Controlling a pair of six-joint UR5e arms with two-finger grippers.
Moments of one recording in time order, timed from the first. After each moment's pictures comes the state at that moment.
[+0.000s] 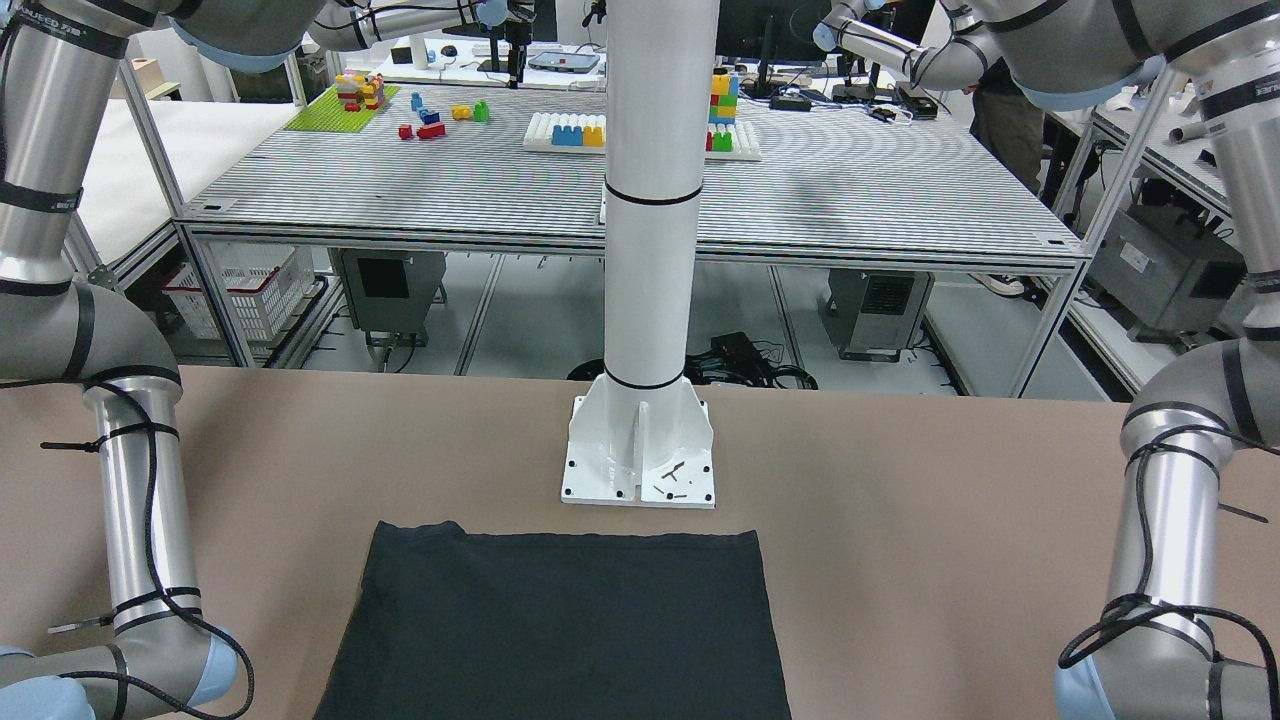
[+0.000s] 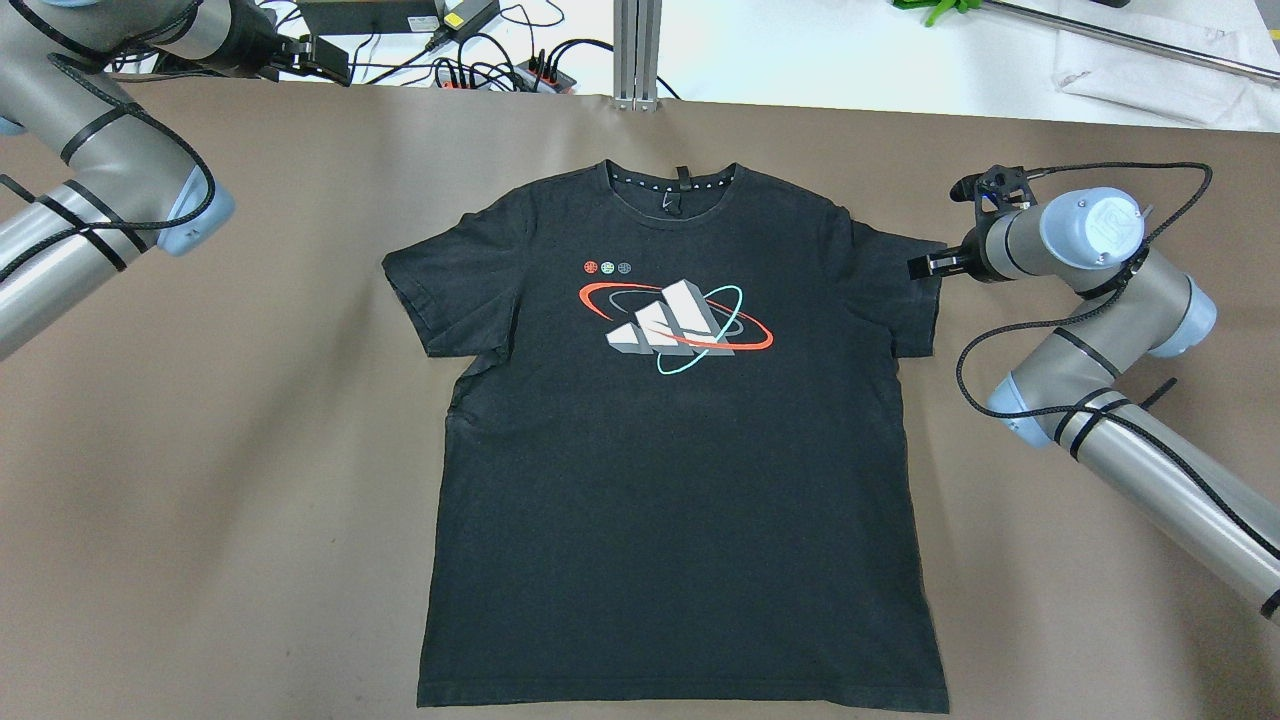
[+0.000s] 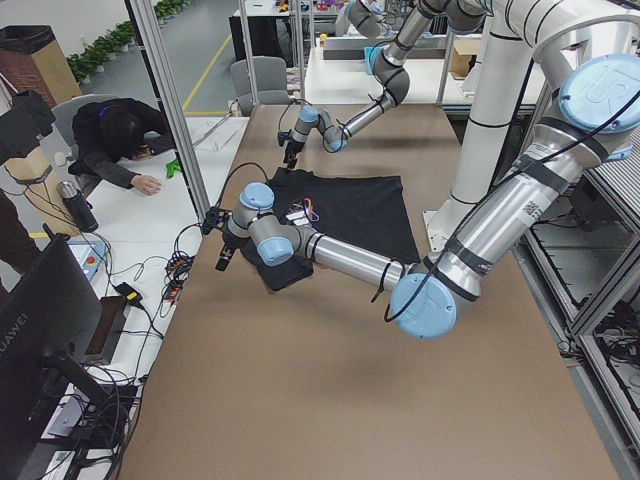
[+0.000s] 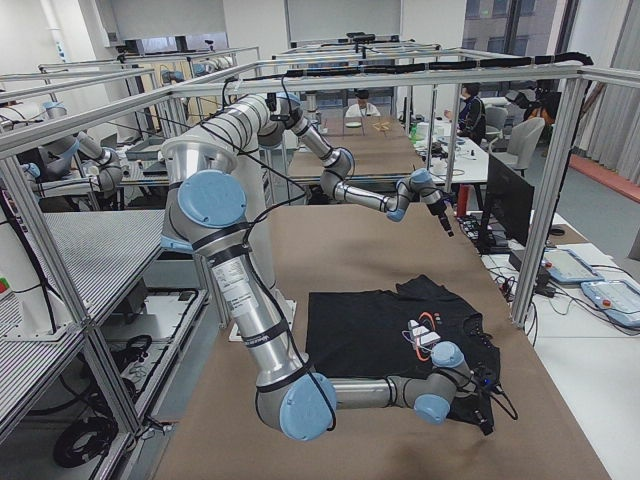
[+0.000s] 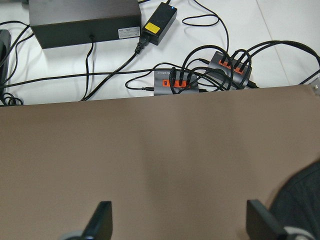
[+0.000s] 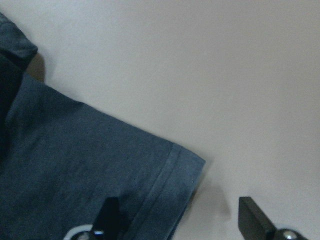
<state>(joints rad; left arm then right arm) -1.15 -2.28 -1.20 -2.25 -1.99 -0.82 0.98 -1.03 1.02 -0.67 1.85 0.71</state>
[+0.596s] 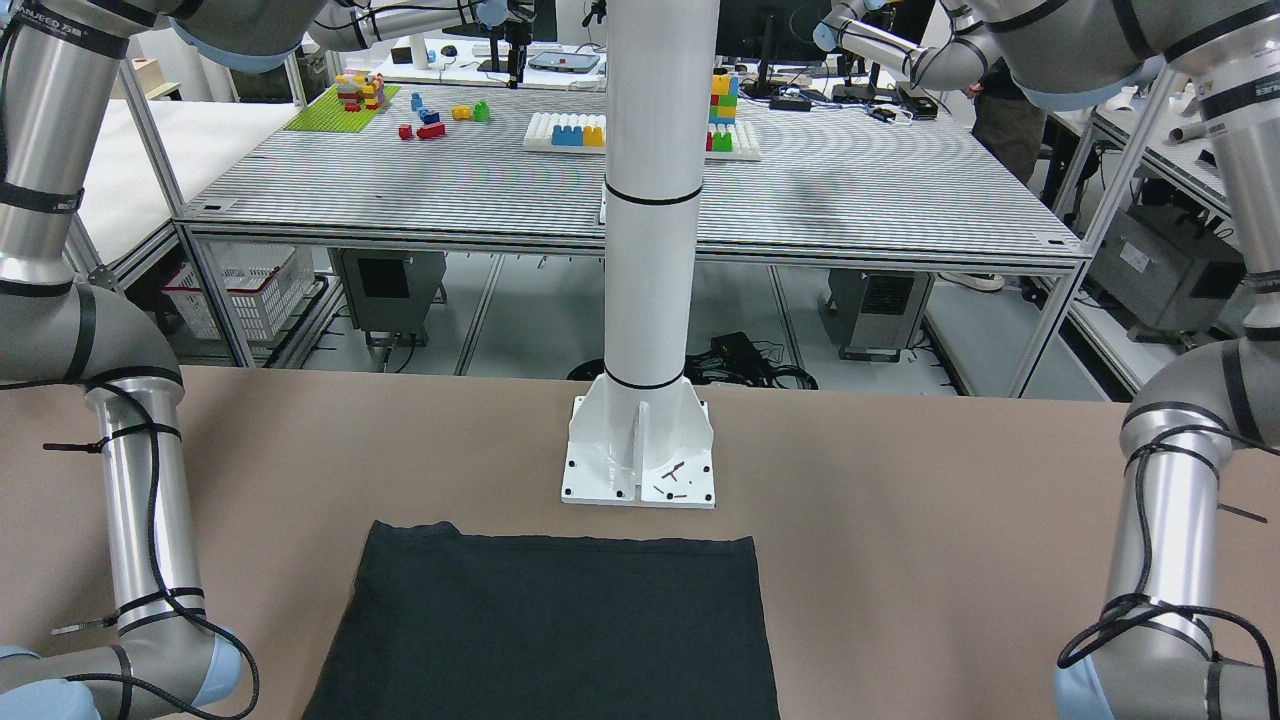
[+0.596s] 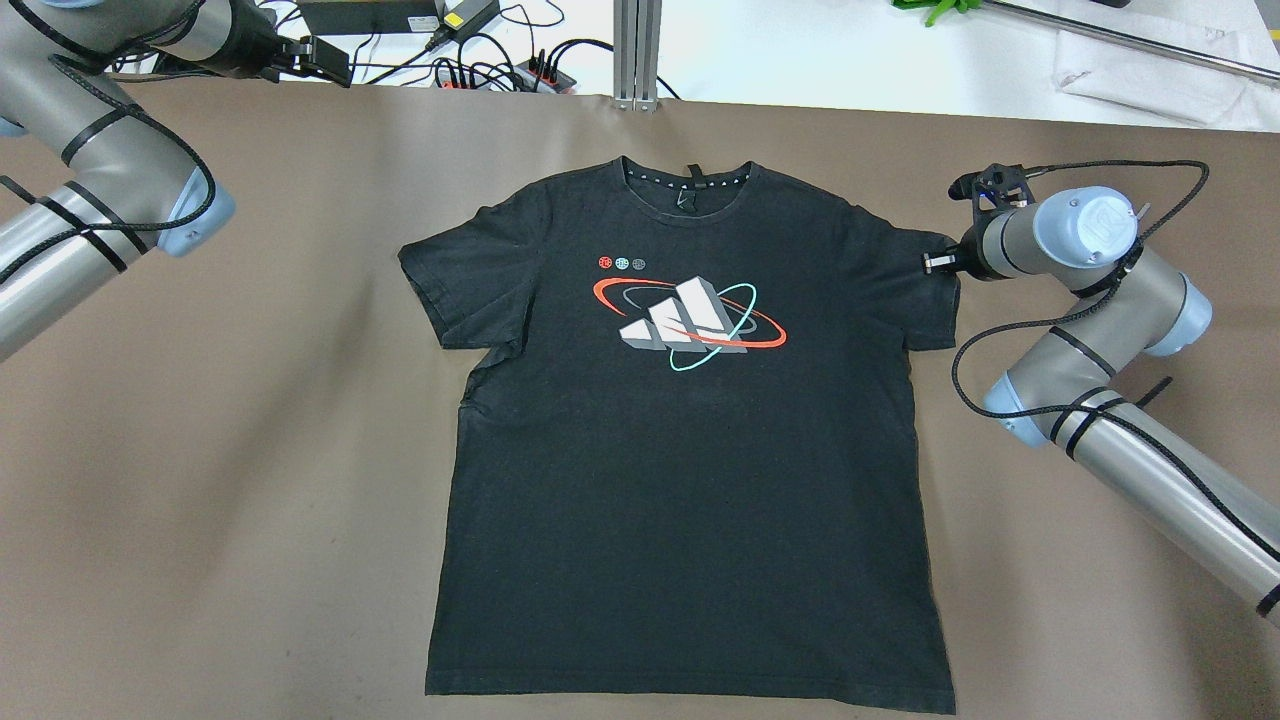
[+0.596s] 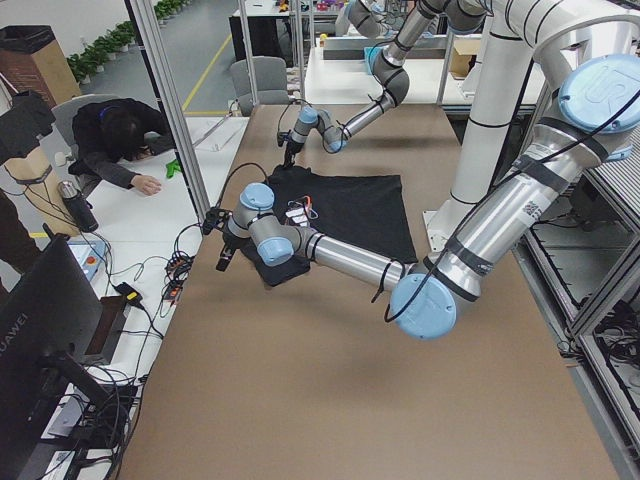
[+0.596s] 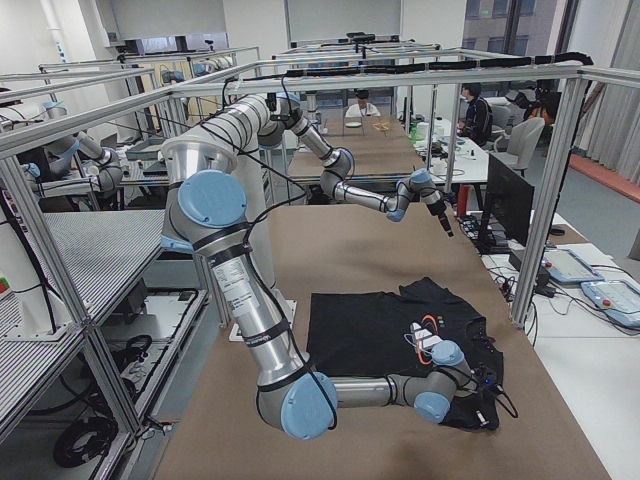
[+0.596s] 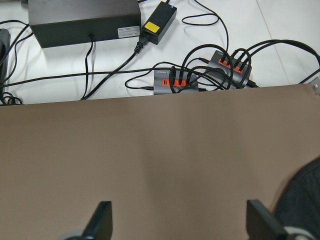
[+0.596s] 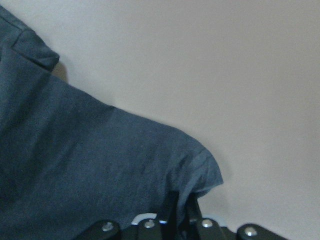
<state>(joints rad) -1.14 -2.28 -1.20 -2.25 -1.99 -0.82 0.98 -1.03 1.02 -0.69 1.83 0.71</state>
